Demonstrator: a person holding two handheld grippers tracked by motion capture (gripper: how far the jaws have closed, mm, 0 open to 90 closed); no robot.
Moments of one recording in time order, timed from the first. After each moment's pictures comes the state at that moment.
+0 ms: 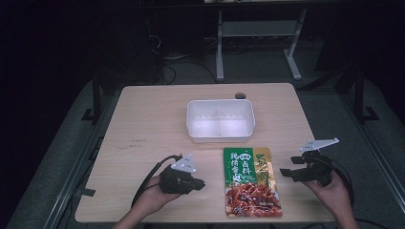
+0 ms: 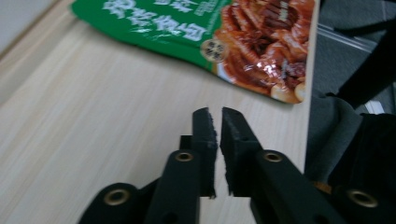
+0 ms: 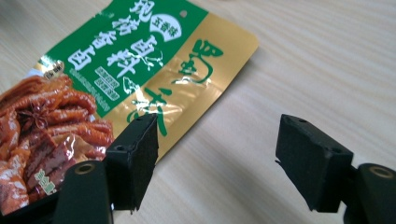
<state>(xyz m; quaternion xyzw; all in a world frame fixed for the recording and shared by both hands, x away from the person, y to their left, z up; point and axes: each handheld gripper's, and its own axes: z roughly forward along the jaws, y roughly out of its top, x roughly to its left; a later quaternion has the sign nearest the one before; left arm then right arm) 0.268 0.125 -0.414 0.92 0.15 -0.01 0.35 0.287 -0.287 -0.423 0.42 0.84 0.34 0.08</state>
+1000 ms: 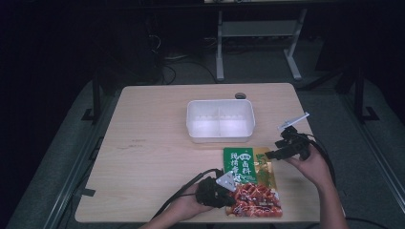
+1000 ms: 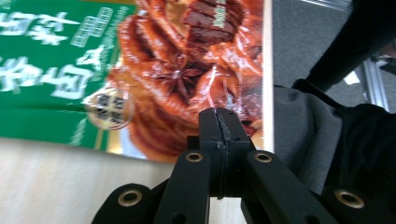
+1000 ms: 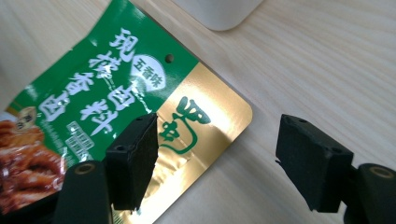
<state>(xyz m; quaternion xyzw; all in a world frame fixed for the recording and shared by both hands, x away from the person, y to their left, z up) 0.249 0.037 -0.445 0.95 0.06 -0.06 0.32 0.365 -0.250 -0.421 0.40 0.87 0.29 0.03</state>
